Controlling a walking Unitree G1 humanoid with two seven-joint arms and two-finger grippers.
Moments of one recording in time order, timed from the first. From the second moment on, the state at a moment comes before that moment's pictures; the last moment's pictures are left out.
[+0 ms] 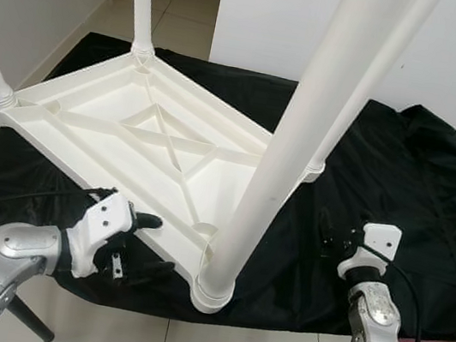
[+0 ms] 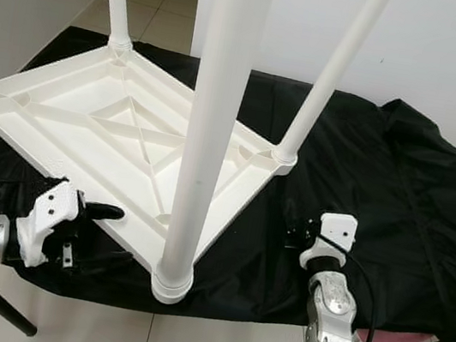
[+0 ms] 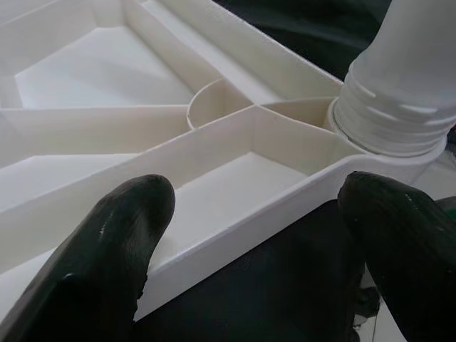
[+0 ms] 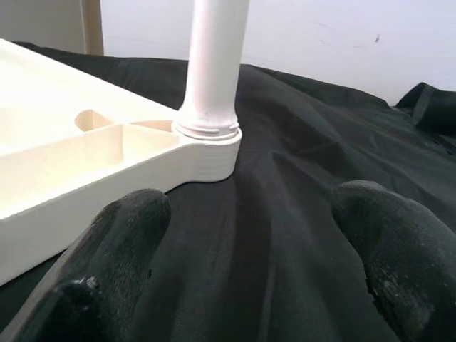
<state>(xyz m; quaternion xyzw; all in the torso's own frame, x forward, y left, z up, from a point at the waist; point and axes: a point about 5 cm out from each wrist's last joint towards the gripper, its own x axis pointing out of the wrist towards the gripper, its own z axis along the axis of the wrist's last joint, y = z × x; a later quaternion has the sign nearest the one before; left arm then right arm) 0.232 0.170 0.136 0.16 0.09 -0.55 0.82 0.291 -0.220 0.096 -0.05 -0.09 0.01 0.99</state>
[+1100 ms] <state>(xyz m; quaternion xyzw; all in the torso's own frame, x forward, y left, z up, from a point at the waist) 0.276 0.139 0.116 0.26 0.12 -0.58 0.77 0.291 -0.211 0.092 -0.04 -0.08 0.01 1.00</state>
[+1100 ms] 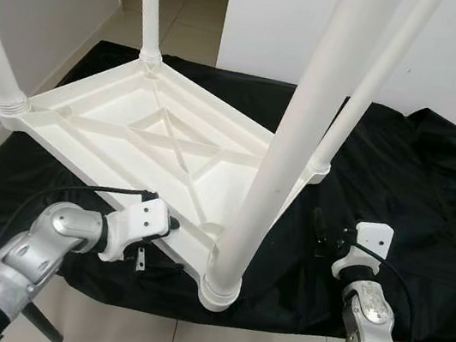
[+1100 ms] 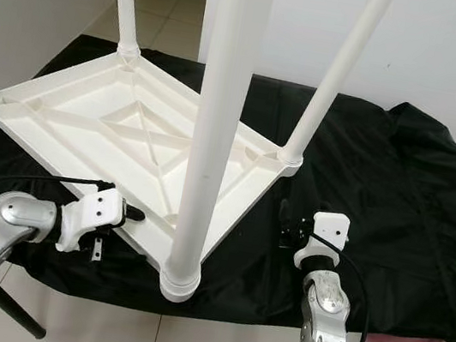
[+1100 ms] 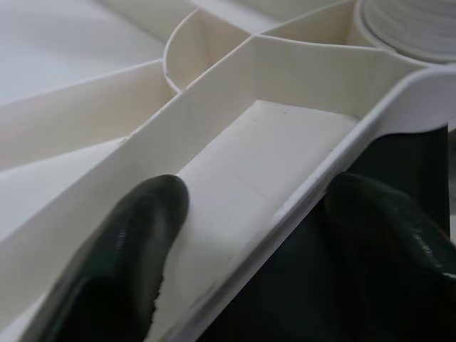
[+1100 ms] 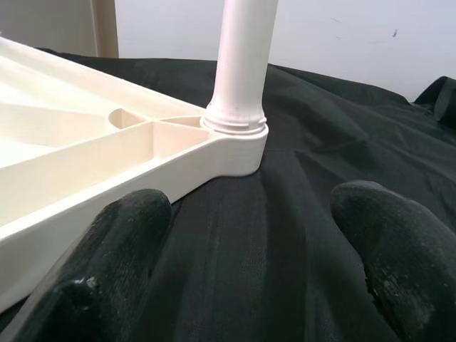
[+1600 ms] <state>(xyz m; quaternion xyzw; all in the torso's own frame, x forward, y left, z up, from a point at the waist) 0.303 0.110 0.116 0.28 0.10 -0.58 0.75 0.290 -0.209 0.092 -0.04 -0.08 0.01 1.00</state>
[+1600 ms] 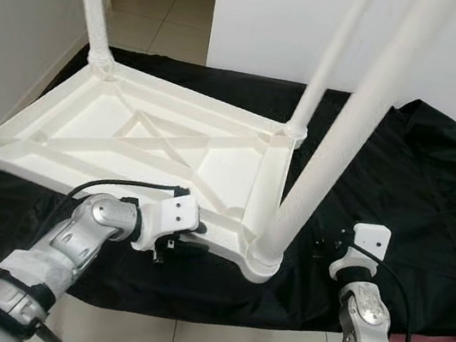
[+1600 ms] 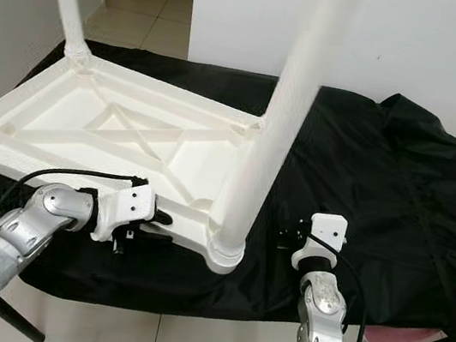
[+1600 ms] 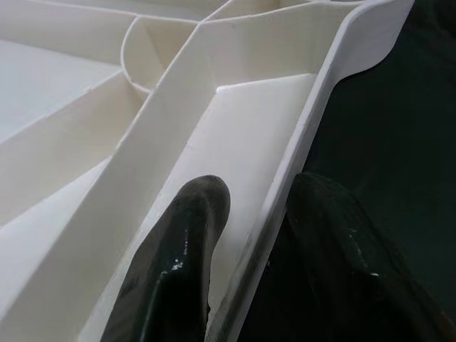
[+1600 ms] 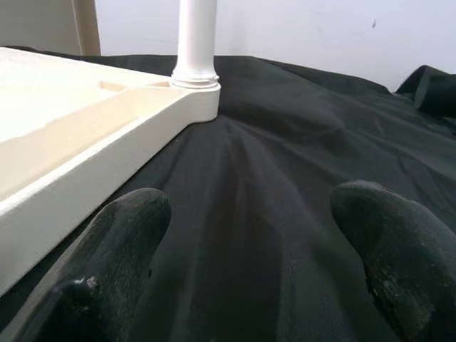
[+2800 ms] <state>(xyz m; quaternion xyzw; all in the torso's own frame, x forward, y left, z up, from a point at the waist) 0.268 0.099 0.132 0.20 0.03 -0.57 0.80 0.234 -0.243 0.117 -0.08 0.04 0.37 0.92</state>
